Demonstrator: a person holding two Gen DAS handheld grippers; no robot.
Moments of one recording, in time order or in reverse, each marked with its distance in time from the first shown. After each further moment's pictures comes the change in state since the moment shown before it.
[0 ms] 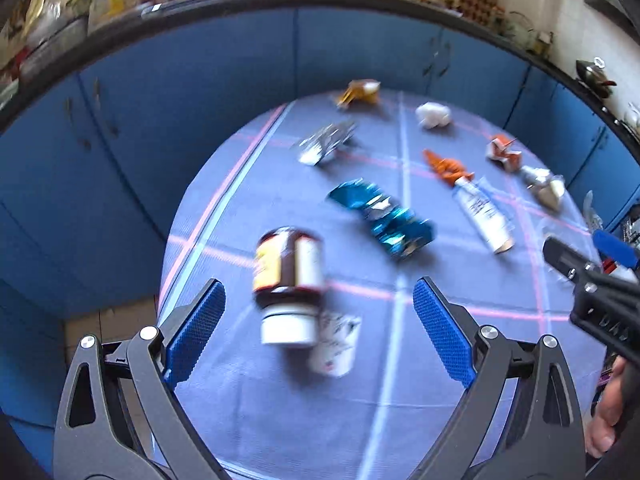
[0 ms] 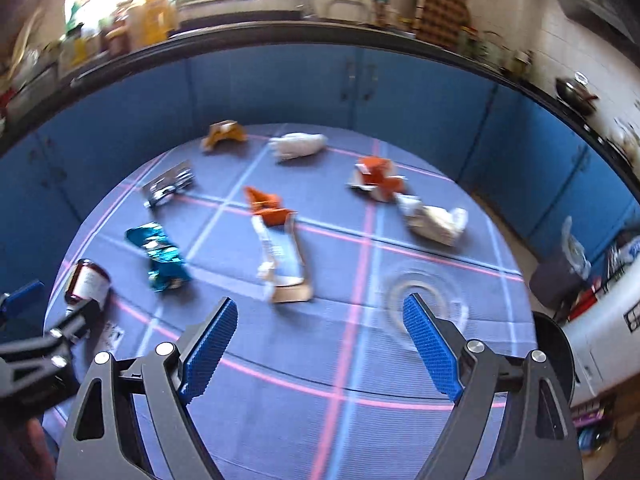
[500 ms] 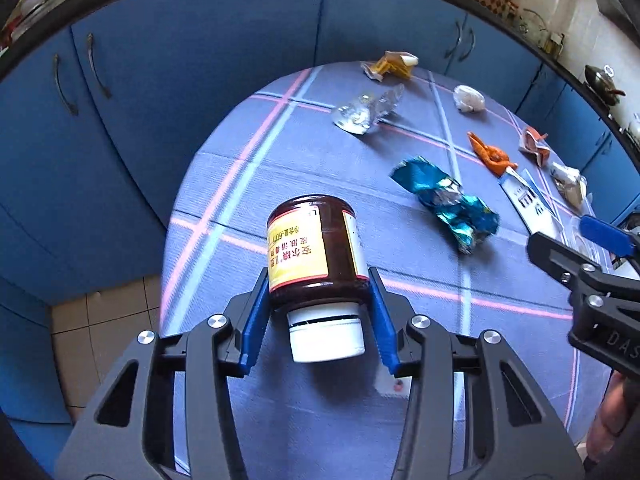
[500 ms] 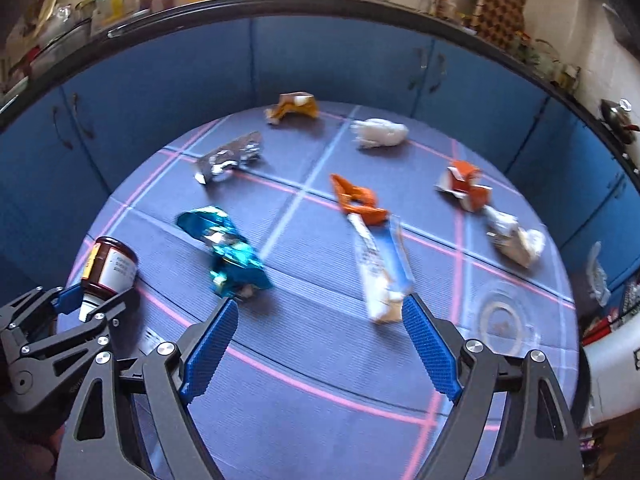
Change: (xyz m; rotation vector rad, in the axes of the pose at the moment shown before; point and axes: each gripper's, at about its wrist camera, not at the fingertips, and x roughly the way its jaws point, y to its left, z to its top) left arm 0.042 0.043 0.004 -0.048 0.074 -0.053; right arm 0.035 0.066 0.018 -0.108 0.080 0.096
